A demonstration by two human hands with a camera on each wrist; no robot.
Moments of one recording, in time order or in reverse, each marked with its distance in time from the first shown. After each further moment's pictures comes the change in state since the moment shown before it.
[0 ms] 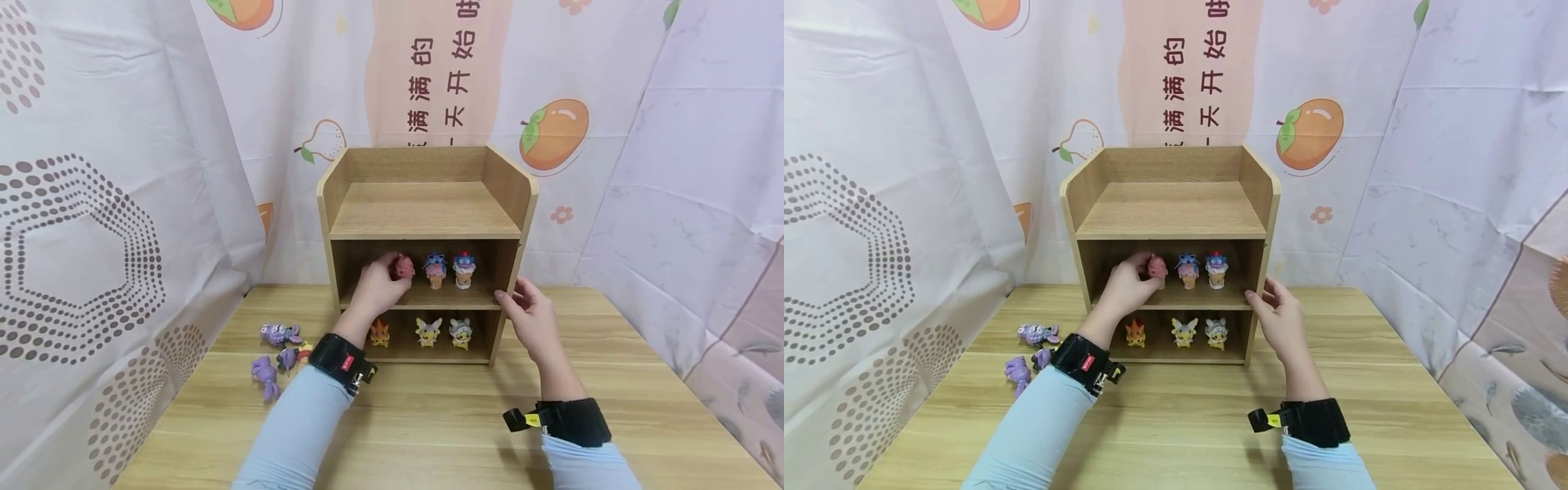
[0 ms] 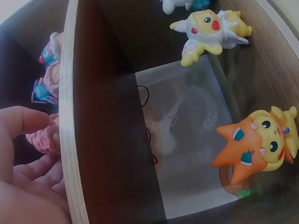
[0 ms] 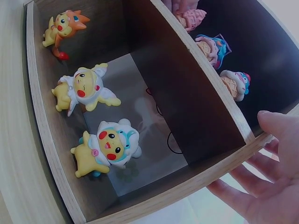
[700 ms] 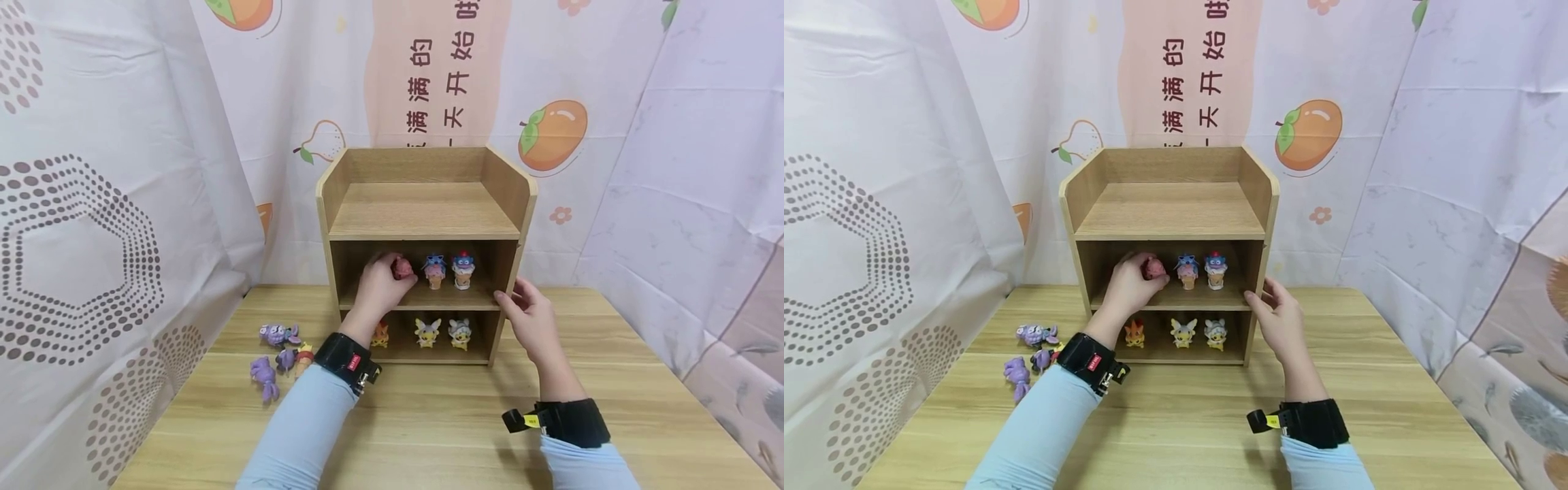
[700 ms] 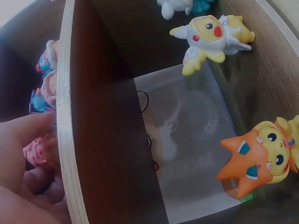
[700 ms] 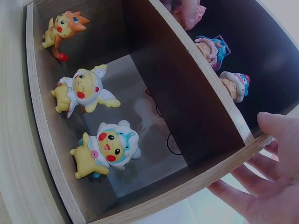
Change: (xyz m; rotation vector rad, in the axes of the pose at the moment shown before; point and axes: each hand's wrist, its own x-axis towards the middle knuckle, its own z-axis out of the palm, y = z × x) left_hand 0.002 0.005 0.009 0.128 0.106 0.053; right_hand 0.001 0.001 0.000 -0.008 0.017 0.000
